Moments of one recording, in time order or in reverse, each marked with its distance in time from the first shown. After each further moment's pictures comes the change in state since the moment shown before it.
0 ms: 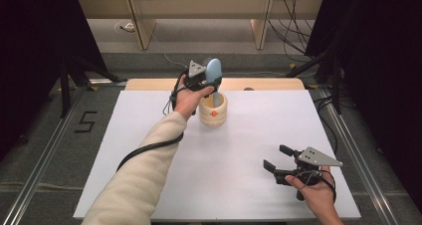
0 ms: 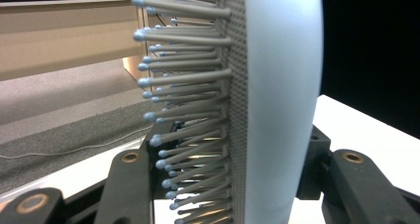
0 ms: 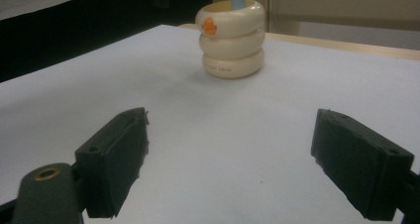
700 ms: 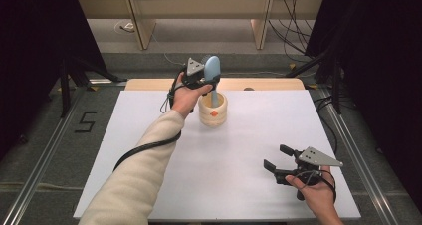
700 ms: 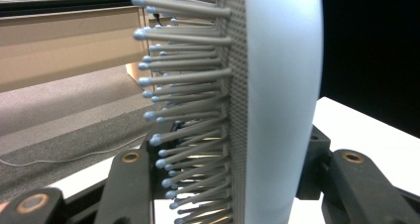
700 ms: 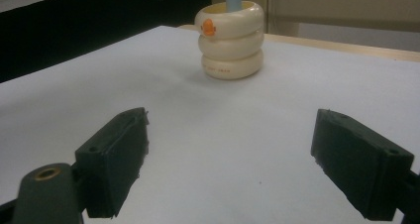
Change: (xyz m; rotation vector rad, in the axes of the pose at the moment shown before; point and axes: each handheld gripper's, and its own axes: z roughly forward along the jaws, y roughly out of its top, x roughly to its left) left arm 0.000 0.011 -0.008 -0.009 0.004 0.035; right arm 0.000 0.000 0.000 -0.005 -0.003 0.000
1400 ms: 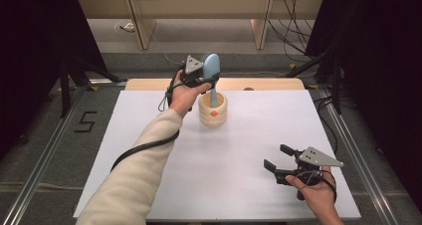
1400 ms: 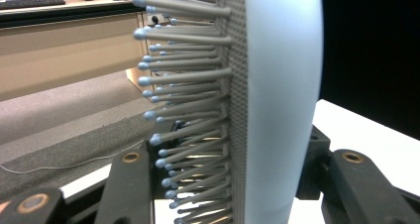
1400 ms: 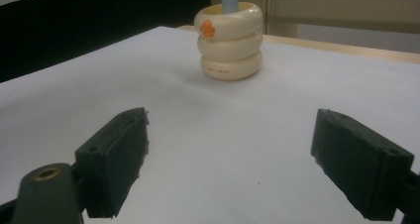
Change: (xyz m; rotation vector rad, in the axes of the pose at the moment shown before) left arm -0.001 0.009 -0.008 -0.012 -0.006 0.022; right arm 0.000 0.001 -0.001 -0.003 -0.003 -0.003
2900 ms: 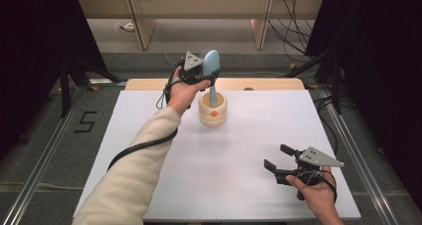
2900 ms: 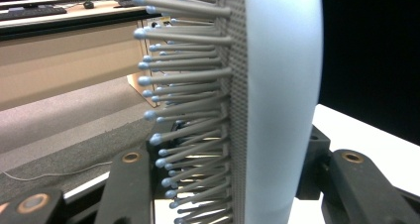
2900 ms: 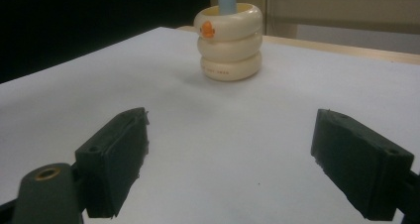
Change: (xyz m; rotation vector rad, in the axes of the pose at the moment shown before) left arm -0.002 0.014 -0.009 -0.007 -0.001 0.023; right arm 0.001 0.001 -0.001 0.000 -0.002 0.002
